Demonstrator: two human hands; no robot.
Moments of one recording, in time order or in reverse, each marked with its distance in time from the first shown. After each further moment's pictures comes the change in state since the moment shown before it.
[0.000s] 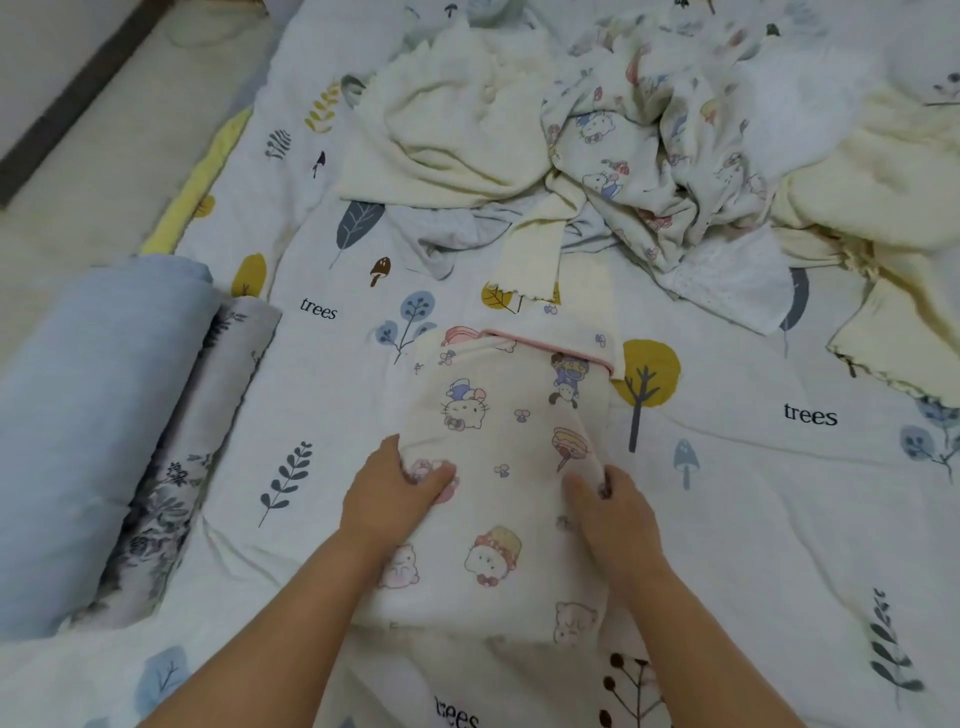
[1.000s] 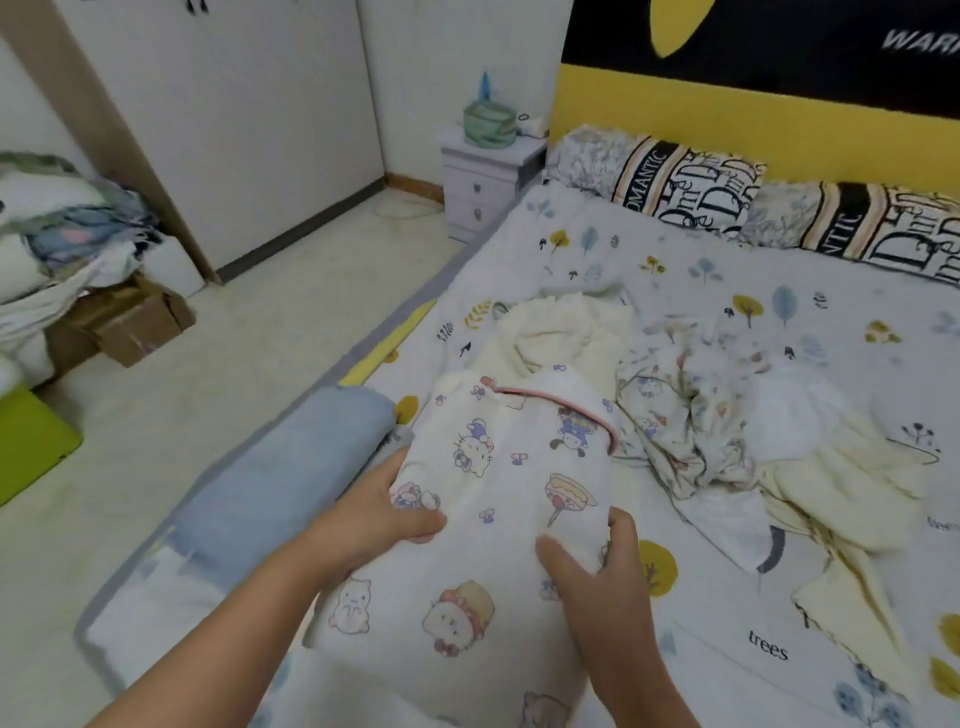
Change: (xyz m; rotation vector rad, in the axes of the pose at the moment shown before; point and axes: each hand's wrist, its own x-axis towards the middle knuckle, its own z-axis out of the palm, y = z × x) left_hand -0.146 0.085 -0.222 -0.690 -0.096 0.209; right_hand -0.181 -0.173 -0.046 0.299 -0.197 -0.504
